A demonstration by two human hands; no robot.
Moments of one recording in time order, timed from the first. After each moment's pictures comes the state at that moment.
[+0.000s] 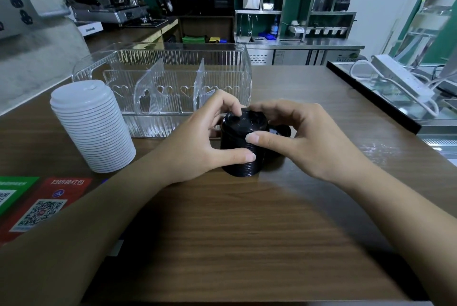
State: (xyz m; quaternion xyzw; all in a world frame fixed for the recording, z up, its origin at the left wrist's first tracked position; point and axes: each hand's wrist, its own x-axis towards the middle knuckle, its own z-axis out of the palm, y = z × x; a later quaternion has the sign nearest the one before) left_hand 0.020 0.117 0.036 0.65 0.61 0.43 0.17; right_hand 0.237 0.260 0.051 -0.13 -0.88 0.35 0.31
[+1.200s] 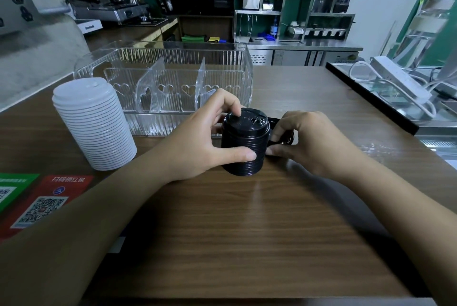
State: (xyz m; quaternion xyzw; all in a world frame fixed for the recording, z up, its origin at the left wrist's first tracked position) left_hand 0.021 0.117 0.039 0.66 0.61 0.41 0.15; right_hand 0.240 0.297 0.029 -0.20 -0.93 0.15 0.26
